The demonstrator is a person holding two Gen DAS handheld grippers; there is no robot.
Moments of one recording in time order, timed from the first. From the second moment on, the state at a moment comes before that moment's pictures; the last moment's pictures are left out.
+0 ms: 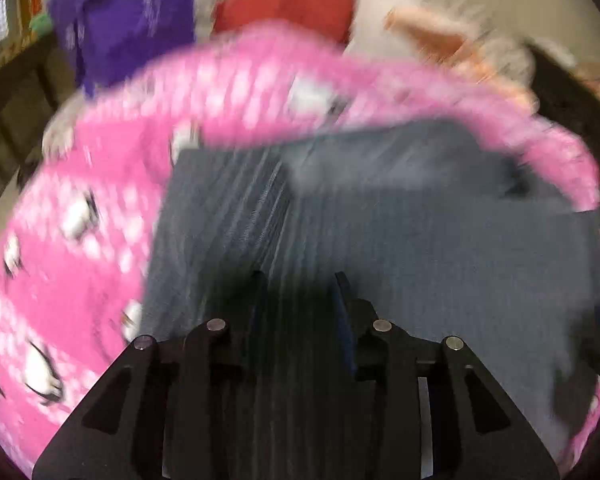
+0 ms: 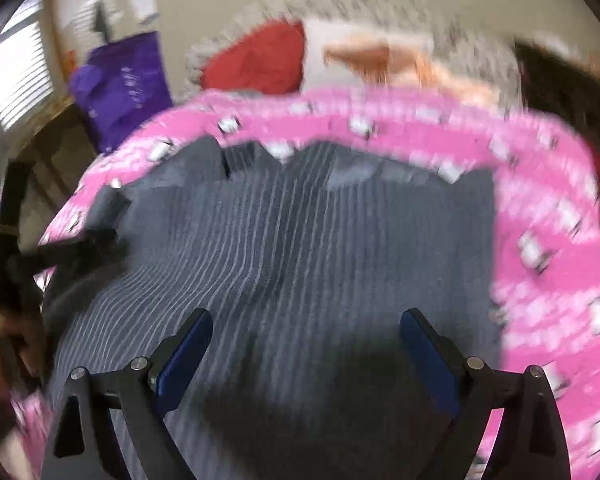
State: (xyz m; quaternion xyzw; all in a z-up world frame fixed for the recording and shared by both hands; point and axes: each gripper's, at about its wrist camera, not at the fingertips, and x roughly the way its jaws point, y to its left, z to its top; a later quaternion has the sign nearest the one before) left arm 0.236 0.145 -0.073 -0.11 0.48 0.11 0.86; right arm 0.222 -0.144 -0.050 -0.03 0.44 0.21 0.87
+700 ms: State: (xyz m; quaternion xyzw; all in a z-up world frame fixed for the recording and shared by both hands) left arm 0.054 0.167 -0.040 -0.12 0.45 0.11 0.88; right arm 0.101 -0.200 -0.047 -0.10 0.41 0.23 0.88
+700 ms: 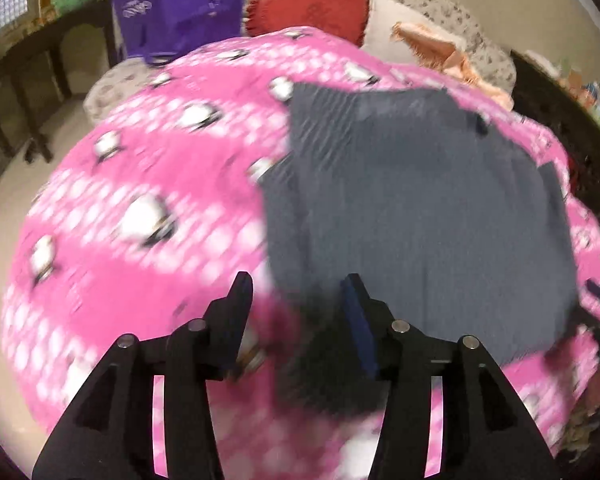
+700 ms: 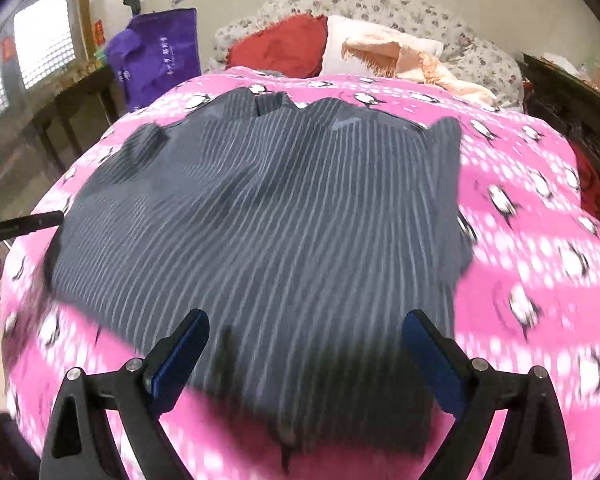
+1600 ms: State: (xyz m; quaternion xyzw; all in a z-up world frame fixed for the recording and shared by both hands) left arm 0.054 0.111 -0.074 -0.06 0.42 0.06 0.90; right arm 0.082 -0.205 -0.102 -0.01 0.39 0.25 0.89
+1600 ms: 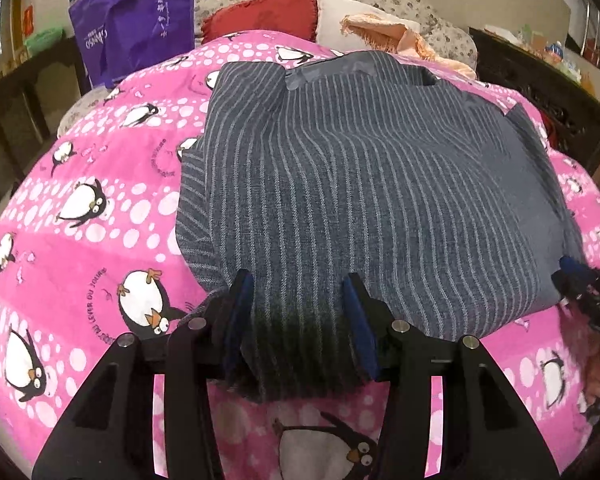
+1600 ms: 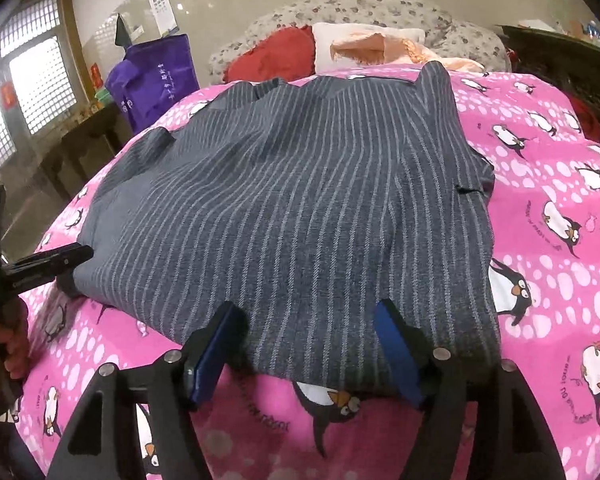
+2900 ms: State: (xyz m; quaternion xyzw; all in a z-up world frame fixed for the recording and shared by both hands) left arm 0.055 0.095 -0.076 -0.03 0.41 0.05 0.91; right arm 0.078 -0.206 -0.103 -0.01 0.38 0.24 0.89
